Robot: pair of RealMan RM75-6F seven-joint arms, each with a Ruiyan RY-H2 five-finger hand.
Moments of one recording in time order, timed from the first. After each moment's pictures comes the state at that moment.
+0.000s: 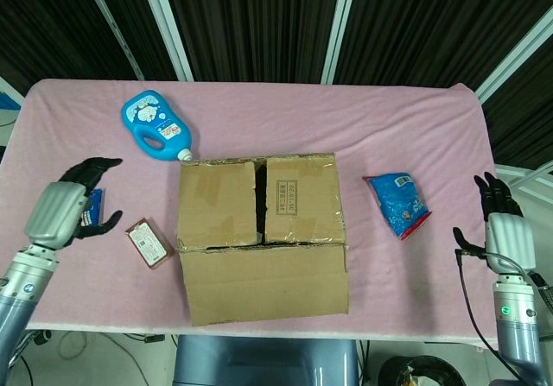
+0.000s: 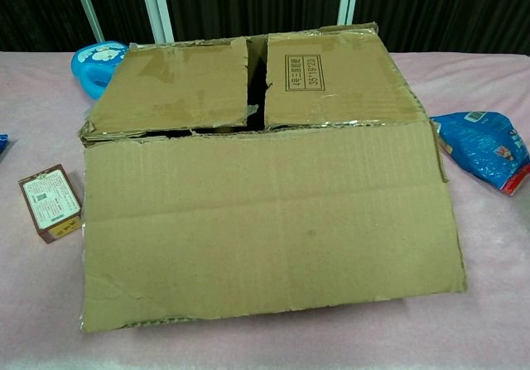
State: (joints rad) left arm -0.44 -0.92 -0.12 -1.96 1.30 1.30 0.00; right arm 0.23 -1.23 0.22 -1.60 -1.28 1.42 -0.09
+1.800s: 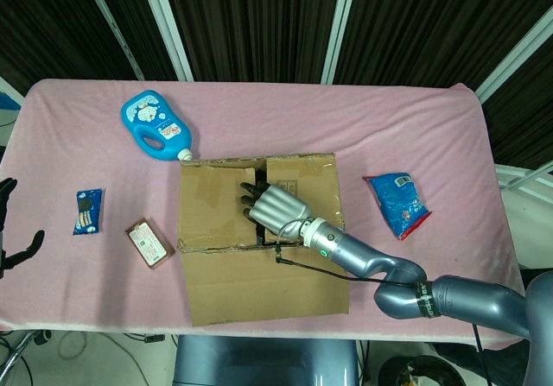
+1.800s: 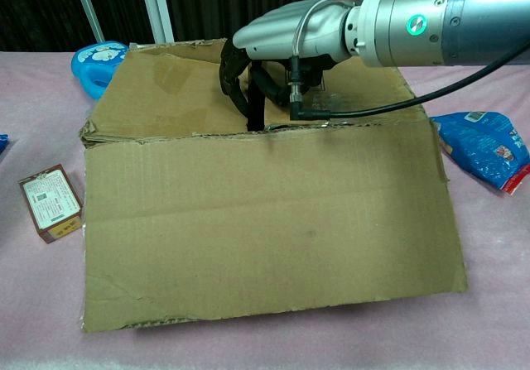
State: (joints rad) left arm -0.16 -1.19 -0.11 -1.48 1.39 1.54 -0.17; right arm 1.07 -1.39 0.28 -1.57 -1.34 0.60 -0.33
